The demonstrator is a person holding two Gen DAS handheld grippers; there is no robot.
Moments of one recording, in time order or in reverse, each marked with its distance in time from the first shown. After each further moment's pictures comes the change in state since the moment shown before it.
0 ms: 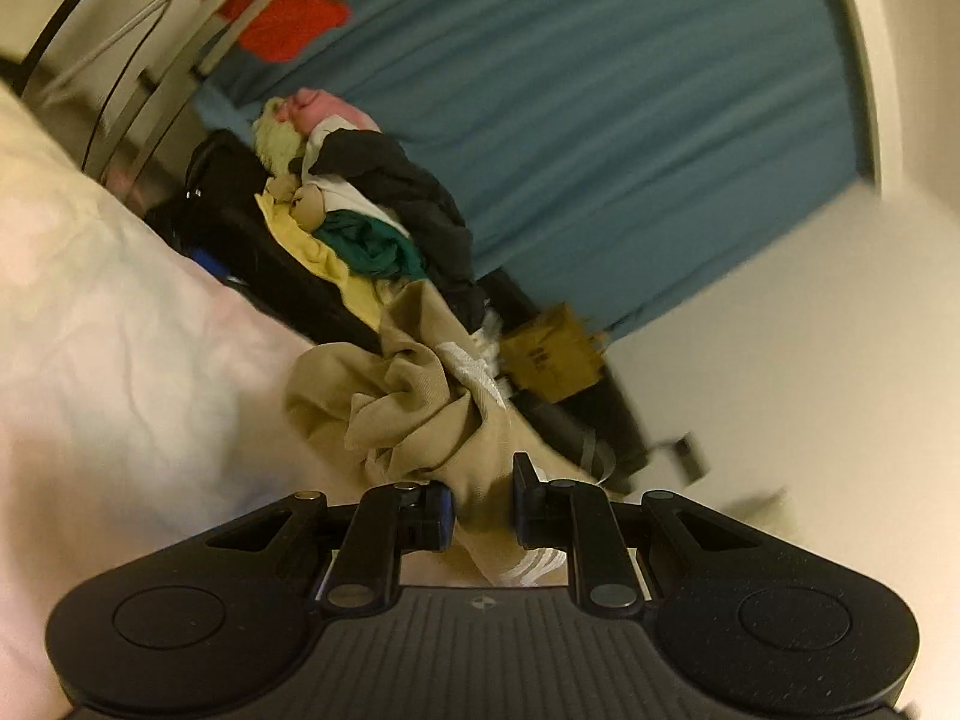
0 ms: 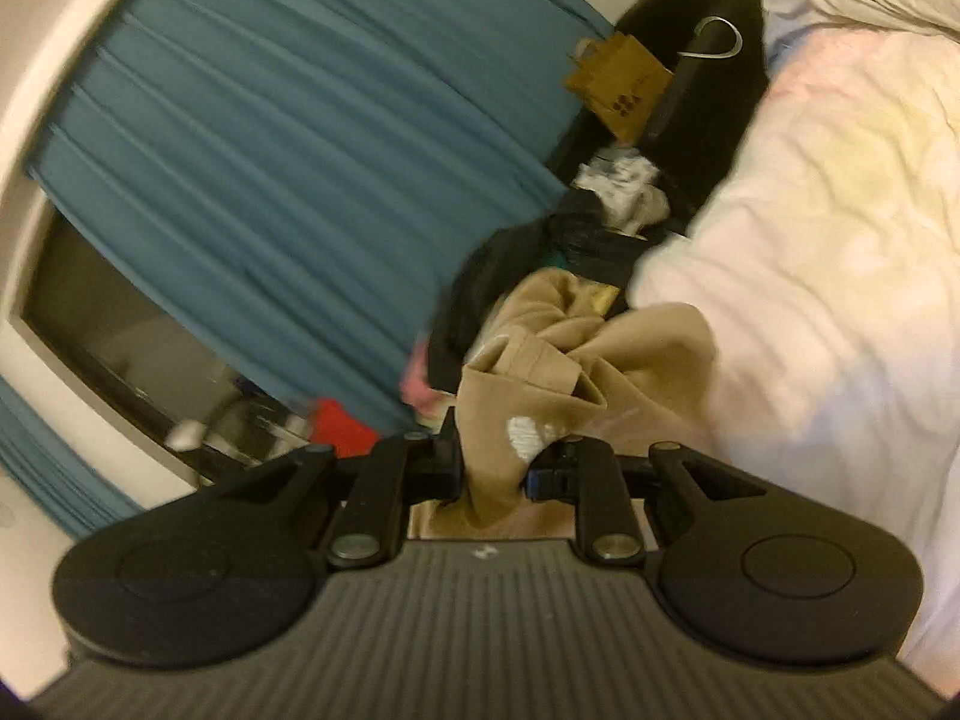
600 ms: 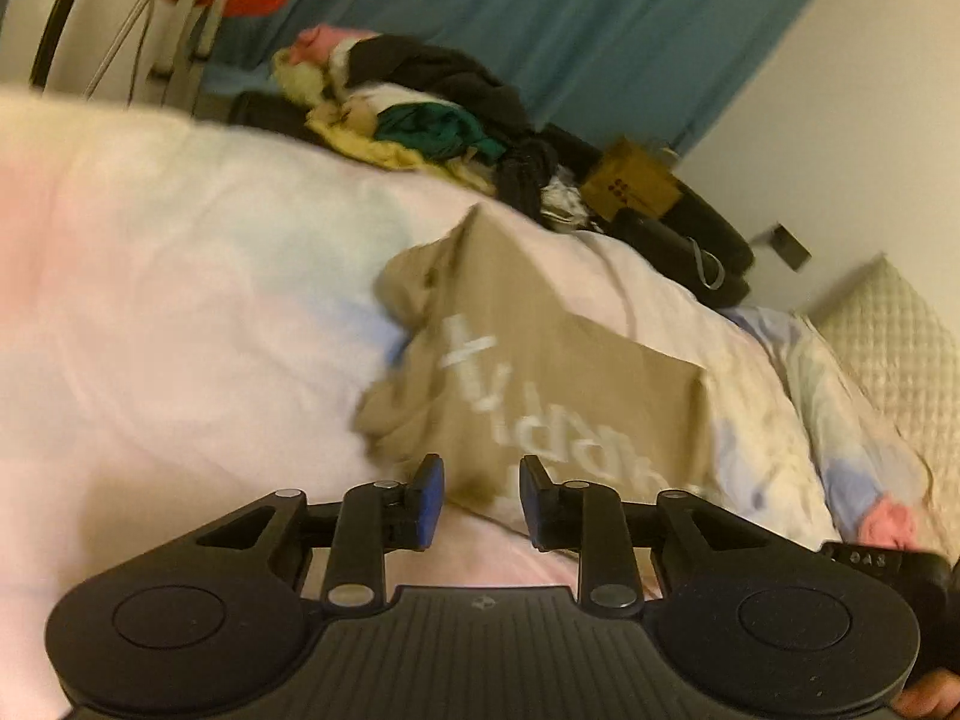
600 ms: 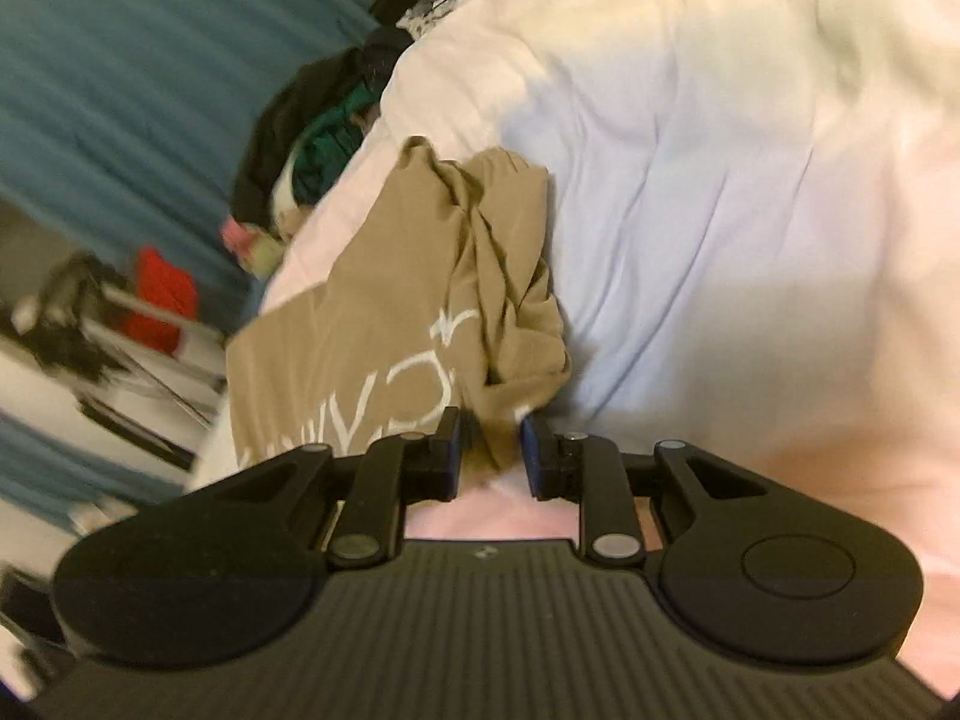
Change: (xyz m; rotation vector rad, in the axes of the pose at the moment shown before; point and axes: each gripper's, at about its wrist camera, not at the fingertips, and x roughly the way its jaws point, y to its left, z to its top) left arm -0.052 0.047 -0.092 0.331 0.202 0.178; right arm -0.060 -0.108 -0.103 0.014 0.285 -0.311
